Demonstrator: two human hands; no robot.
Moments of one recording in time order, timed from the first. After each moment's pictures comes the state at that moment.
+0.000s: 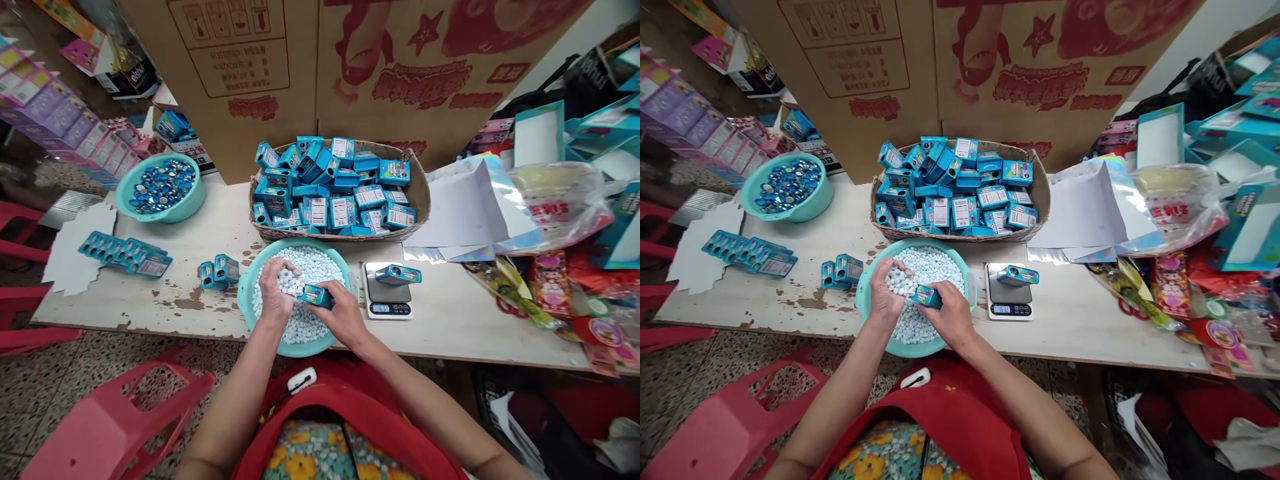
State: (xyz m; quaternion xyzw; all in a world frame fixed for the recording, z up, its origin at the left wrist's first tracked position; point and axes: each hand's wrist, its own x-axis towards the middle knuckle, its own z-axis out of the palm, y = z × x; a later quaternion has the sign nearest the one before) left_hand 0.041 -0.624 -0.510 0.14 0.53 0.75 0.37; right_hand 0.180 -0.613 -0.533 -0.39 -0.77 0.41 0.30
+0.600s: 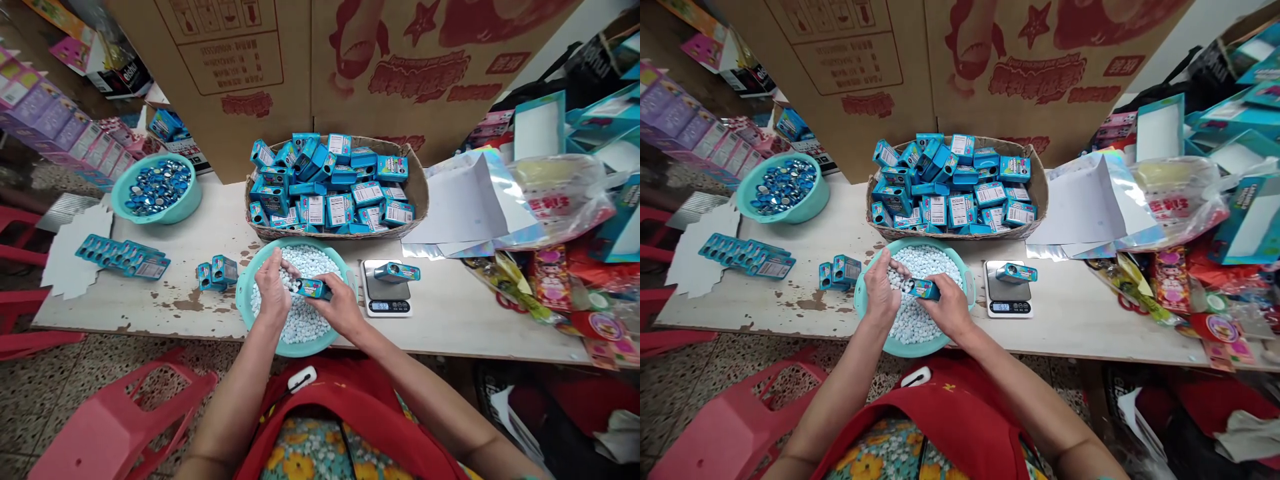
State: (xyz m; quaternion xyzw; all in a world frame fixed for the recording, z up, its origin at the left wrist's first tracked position) left_hand 0.044 -0.611 -0.498 0.11 0.57 0.73 0.35; right_hand 0.178 -0.599 -0.525 -0.38 -0.76 0.44 0.31
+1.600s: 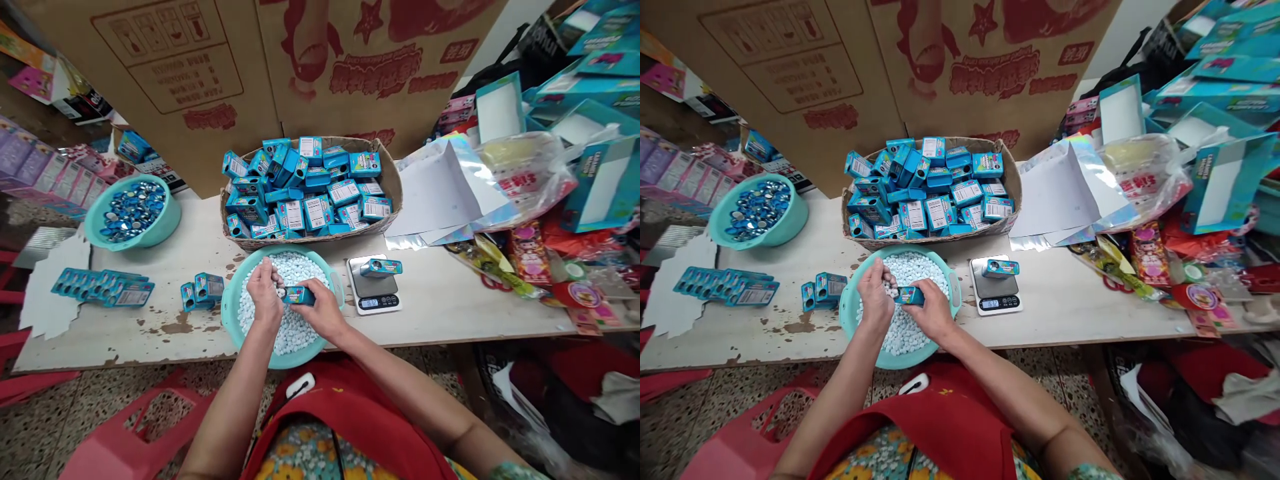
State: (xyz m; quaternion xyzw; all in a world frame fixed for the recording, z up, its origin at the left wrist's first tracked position) left_hand 0.062 -0.592 -0.514 0.14 0.61 0.71 0.32; right_hand 0.184 -0.593 -0.535 -0.40 -0.70 0.49 0.33
